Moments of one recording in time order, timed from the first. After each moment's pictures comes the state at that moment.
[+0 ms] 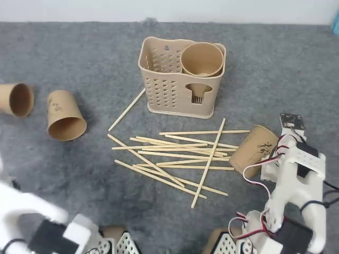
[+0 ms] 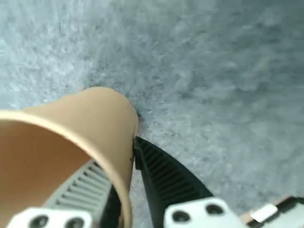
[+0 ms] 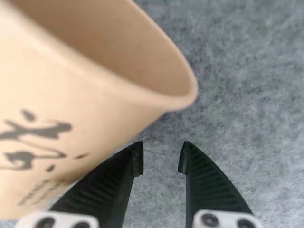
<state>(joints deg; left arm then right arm) -70.3 -17.5 36.8 76.4 -49.5 22.8 -19.1 55.0 58.7 18.3</state>
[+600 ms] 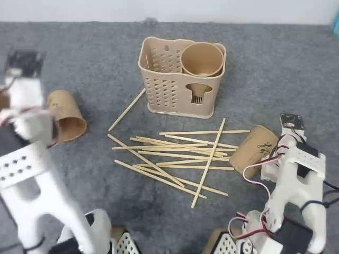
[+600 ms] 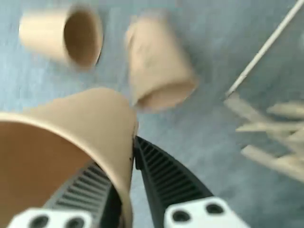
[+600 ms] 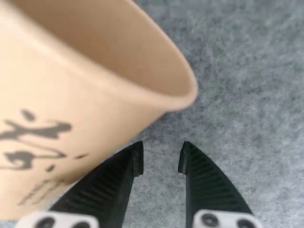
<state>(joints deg) -27.4 -30.0 6.9 93.8 -16.5 22.8 -19.1 55.0 58.7 18.3</state>
